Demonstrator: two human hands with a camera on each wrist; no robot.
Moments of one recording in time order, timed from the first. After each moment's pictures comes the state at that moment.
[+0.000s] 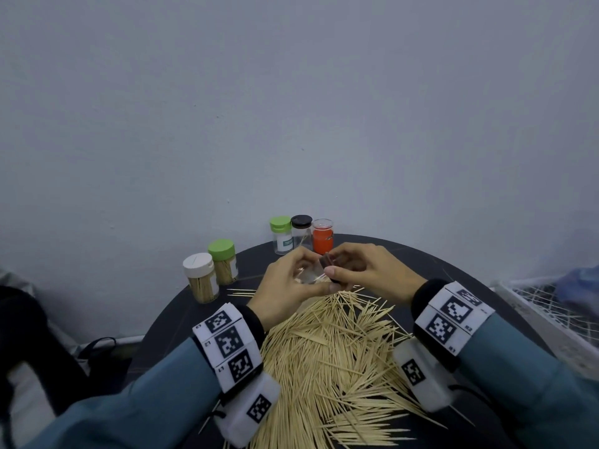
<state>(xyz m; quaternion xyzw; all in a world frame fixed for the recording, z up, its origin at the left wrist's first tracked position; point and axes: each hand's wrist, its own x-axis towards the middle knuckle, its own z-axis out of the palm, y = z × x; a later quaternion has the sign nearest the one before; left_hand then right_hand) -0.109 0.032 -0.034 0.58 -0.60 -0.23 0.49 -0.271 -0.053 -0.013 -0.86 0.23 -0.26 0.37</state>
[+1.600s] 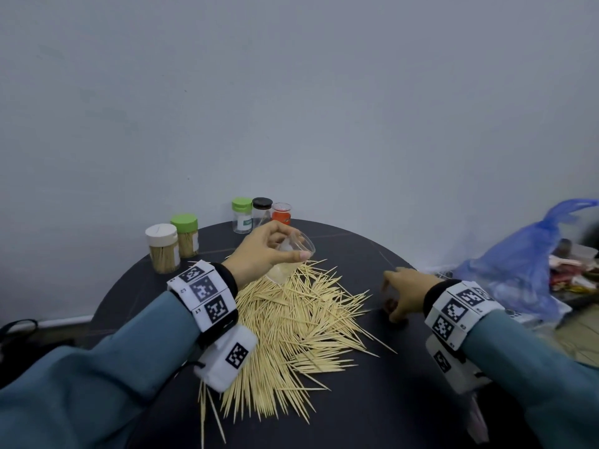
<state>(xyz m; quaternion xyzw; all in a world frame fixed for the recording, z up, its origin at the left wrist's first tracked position) -0.121 0.054 -0.017 0.54 -0.59 -0.35 0.50 -0.374 -0.025 -0.022 -0.82 0.55 0.16 0.02</state>
